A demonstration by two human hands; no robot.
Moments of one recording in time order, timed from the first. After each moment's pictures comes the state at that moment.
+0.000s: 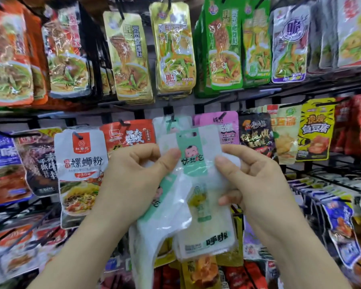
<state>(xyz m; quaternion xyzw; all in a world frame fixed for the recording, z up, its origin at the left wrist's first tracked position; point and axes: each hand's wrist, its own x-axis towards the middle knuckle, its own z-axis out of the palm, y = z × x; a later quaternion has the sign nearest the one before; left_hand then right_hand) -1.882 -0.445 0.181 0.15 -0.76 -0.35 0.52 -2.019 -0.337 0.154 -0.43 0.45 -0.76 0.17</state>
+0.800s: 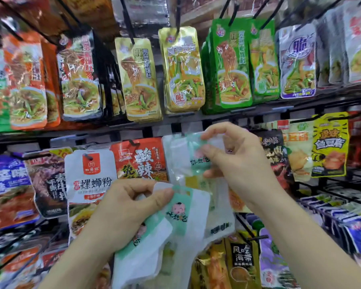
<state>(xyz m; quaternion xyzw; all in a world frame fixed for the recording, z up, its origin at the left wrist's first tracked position) -1.858 -0.473 0.182 0.19 -0.77 -0.45 0.40 -2.029 -0.386 0.204 -0.53 0.45 -0.72 0.07</state>
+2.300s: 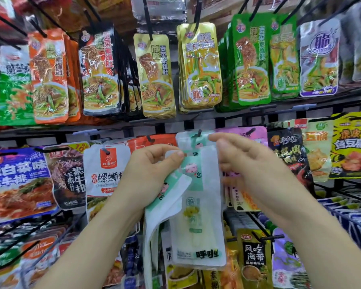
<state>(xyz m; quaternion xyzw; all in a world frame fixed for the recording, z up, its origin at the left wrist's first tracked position) -1.884 -0.504 0.198 0.16 -0.73 -0.47 0.48 -2.023 -0.378 0.193 -0.53 0.47 -0.68 0.20</state>
